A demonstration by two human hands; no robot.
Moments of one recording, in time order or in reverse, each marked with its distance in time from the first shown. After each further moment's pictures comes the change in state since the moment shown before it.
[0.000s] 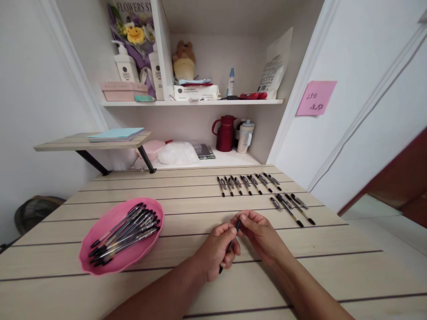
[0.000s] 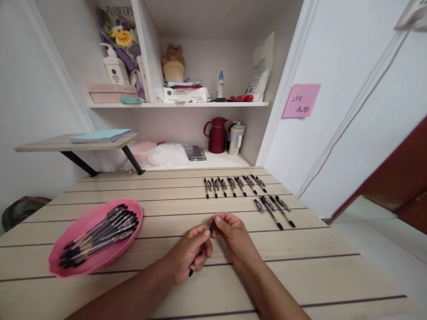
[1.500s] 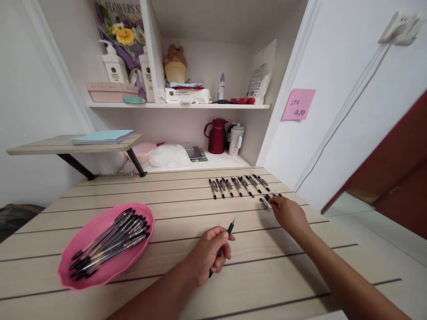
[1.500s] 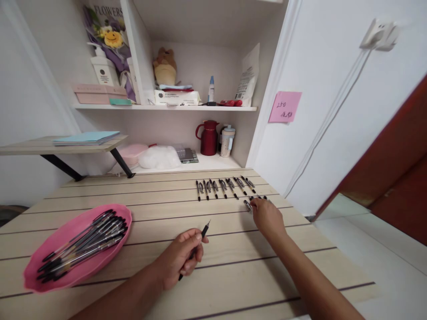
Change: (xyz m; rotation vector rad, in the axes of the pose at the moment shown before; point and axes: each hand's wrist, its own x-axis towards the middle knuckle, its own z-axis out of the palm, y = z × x) left_hand -0.003 0.003 -0.001 0.035 -0.036 -0.024; right_hand 0.030 -0.063 -0.120 -1.901 0.541 -0.075
